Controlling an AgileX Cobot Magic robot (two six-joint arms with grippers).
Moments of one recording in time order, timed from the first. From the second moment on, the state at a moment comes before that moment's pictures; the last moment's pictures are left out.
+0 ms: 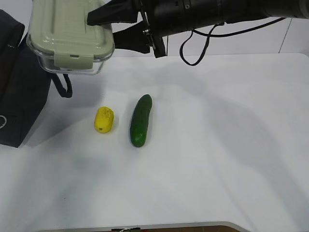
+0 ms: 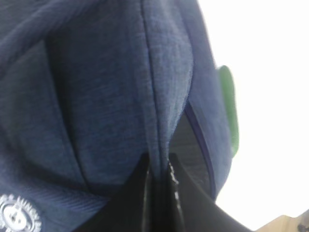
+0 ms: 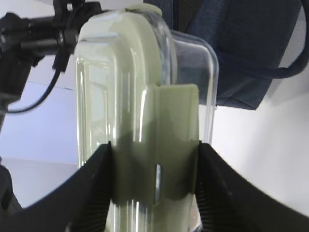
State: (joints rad) left arm 0.26 1.71 -1.52 -0.74 1.21 0.45; right arm 0.38 1.98 -1.67 1.44 1.14 -0.59
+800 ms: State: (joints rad) left arm 0.06 1.47 -1.52 -0.86 1.23 0.45; right arm 0.40 2.07 -1.67 1.56 0.98 -0.60
